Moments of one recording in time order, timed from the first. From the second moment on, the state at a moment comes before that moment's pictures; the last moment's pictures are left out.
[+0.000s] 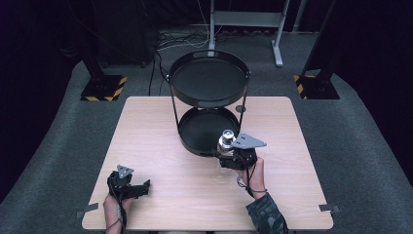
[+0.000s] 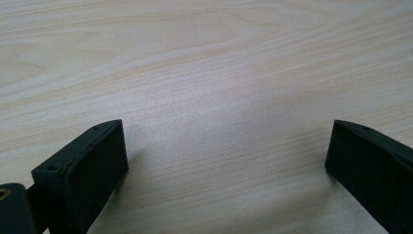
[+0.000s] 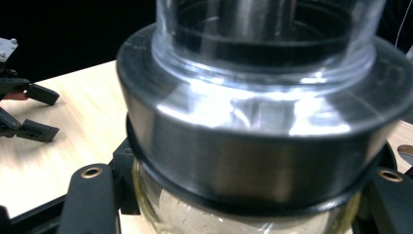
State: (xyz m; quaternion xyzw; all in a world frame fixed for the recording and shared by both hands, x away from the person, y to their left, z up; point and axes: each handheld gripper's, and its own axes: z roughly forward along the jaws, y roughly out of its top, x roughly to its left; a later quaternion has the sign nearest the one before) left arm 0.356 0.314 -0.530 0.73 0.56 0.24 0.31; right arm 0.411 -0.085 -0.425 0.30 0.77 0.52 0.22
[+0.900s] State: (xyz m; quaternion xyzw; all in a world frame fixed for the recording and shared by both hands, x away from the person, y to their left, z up) left arm 0.356 0.314 -0.530 0.73 0.56 0.24 0.31; right arm 0.442 -0.076 -0.415 0.31 0.77 0.51 0.22
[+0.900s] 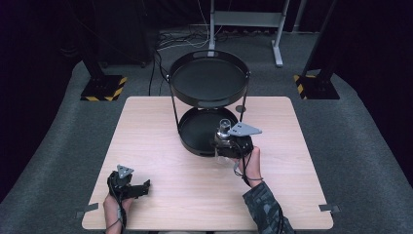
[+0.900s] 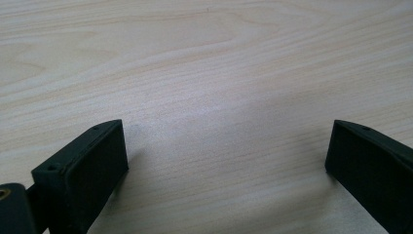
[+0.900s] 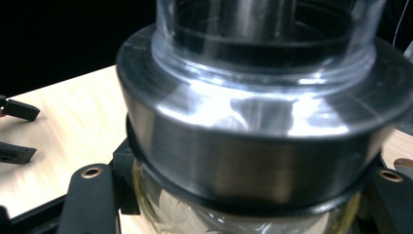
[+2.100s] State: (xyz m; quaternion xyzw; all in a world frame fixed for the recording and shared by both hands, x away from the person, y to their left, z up) left arm 0.356 0.314 -0.530 0.73 0.56 0.24 0.31; right arm 0.476 -0.065 -0.404 0.31 0.77 0.51 0.22
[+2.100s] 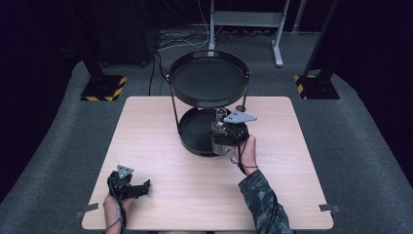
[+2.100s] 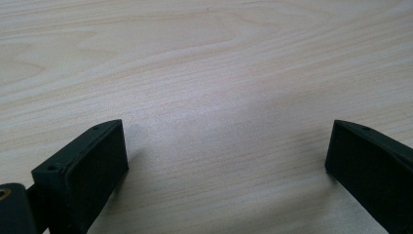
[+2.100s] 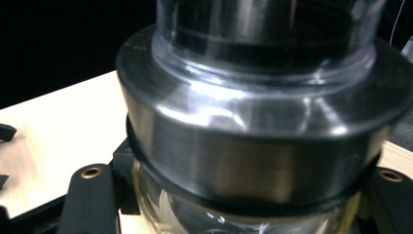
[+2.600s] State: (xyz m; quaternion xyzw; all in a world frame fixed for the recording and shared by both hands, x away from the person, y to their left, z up) left arm 0.356 0.314 -0.530 0.73 0.56 0.24 0.31; right arm 0.489 -0.060 -0.405 0.32 0.77 0.51 0.22
